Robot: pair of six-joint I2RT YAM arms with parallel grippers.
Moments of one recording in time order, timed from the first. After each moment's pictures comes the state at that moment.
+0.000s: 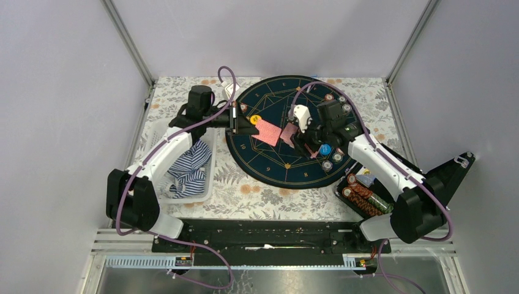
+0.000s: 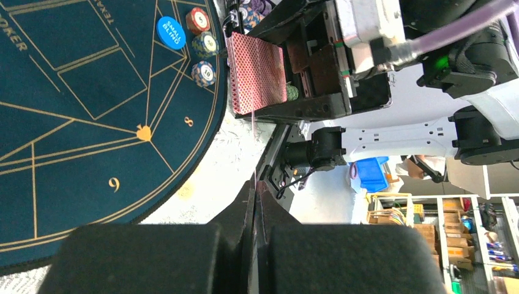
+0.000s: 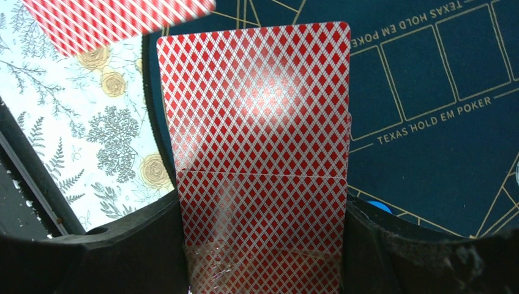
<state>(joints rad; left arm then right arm) -0.33 1.46 1.16 -0.19 1.00 -0.56 0.45 1.39 1.11 -0.57 -0.41 -0.45</state>
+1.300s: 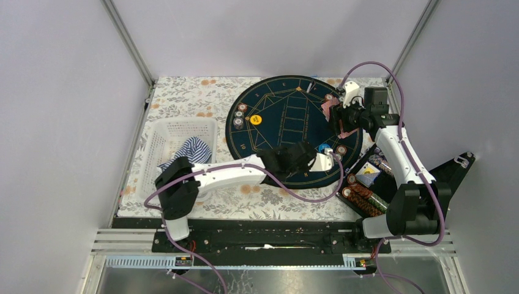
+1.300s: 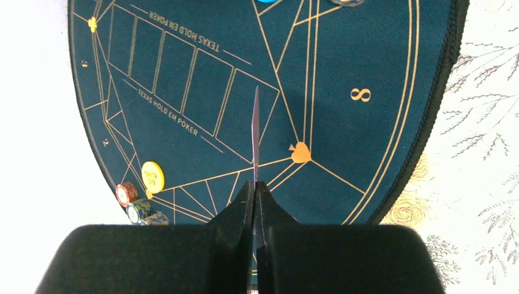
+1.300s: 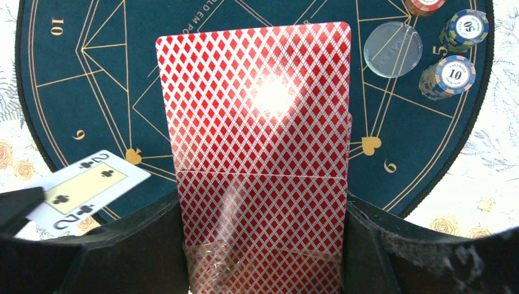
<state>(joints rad) -1.14 1.78 1.39 -0.37 -0.32 0.49 0.02 1.41 1.17 -0.51 -0.45 -0.30</state>
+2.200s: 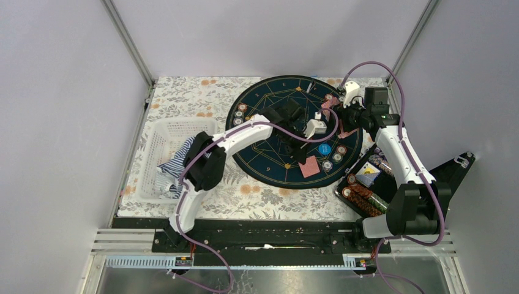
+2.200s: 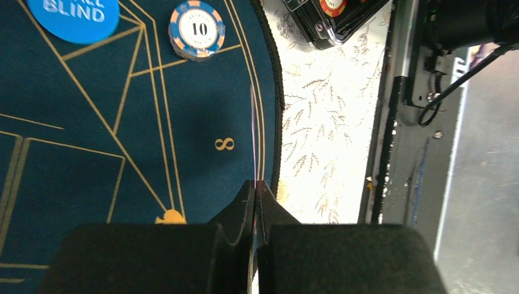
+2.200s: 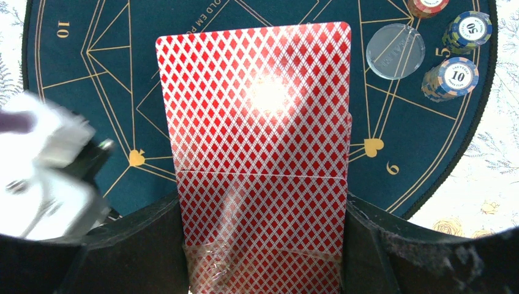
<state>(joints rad) -0.83 2.16 1.88 -0.76 0.70 0.28 0.02 1.41 1.17 -0.51 -0.46 -0.30</state>
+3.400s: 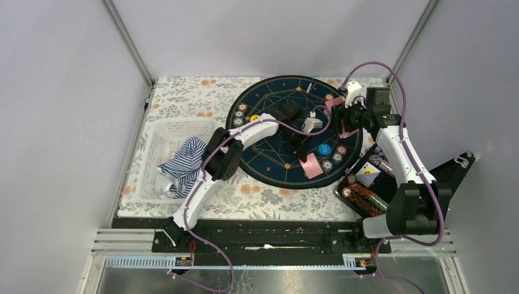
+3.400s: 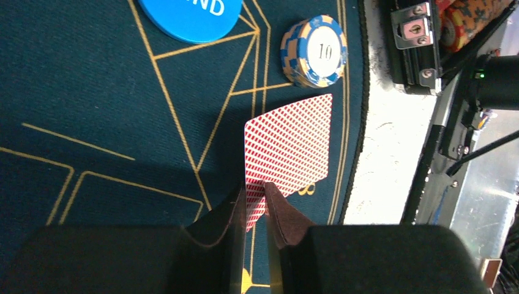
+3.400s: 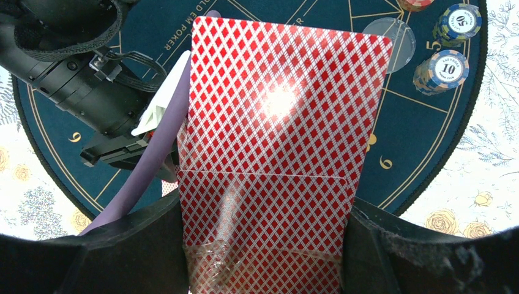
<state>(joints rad) -0.75 2.50 2.14 -0.76 0.78 0.12 0.01 1.41 1.16 -0.51 -0.45 -0.30</state>
